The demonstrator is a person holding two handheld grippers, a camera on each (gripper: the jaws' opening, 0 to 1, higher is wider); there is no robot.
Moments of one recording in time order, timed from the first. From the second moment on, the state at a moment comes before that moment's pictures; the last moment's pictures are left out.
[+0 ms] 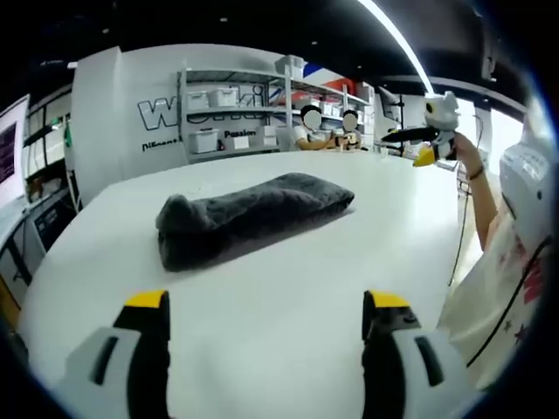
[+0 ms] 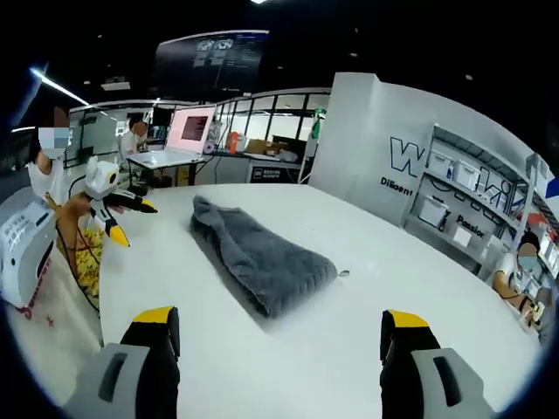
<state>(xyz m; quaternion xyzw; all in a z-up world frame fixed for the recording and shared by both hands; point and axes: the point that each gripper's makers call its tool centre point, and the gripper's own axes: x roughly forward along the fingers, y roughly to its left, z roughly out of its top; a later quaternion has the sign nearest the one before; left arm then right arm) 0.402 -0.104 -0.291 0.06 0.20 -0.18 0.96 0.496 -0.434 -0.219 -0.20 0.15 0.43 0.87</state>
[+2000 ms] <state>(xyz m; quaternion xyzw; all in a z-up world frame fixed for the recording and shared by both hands) 0.417 -0.100 -0.273 0.06 0.20 -0.15 0.96 0.474 -0.479 -0.298 -0.12 0.18 0.40 0.89</state>
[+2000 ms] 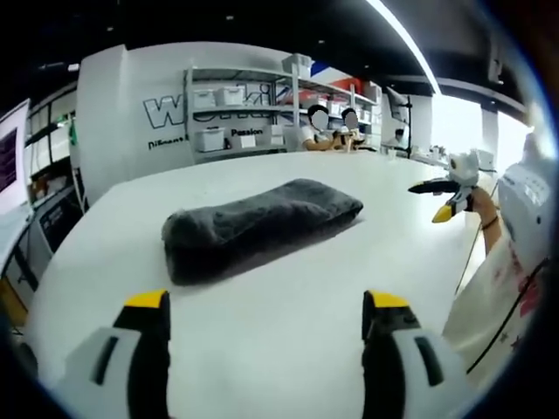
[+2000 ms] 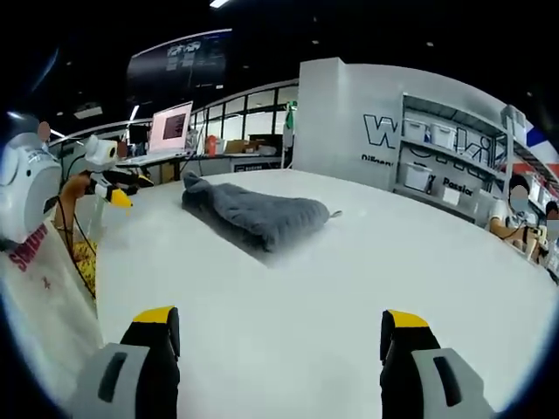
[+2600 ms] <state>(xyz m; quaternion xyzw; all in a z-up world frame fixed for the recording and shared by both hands) 0.456 -0.070 -0.248 0.04 0.18 -0.14 0.97 0.467 -0.476 -0.302 -0.12 0.17 0.40 0.89</state>
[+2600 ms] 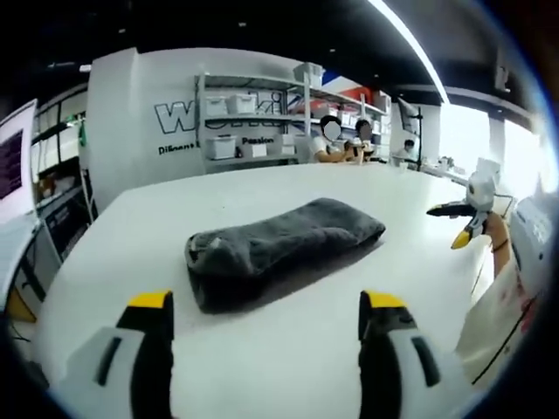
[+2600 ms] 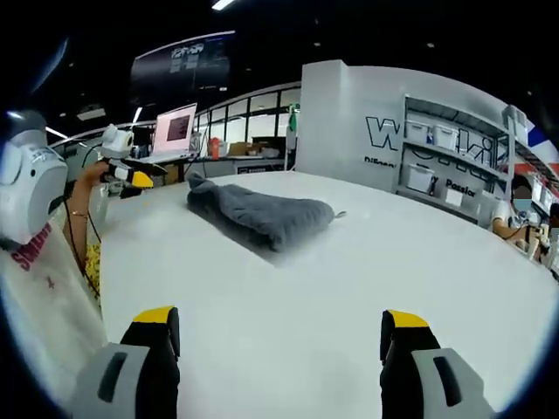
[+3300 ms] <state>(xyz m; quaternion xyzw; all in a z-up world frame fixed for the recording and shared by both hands) 0.502 -0.061 -0.231 -0.05 0.16 -0.17 0.97 0.453 -0.467 -0.292 -0.09 0.15 0.42 0.89</state>
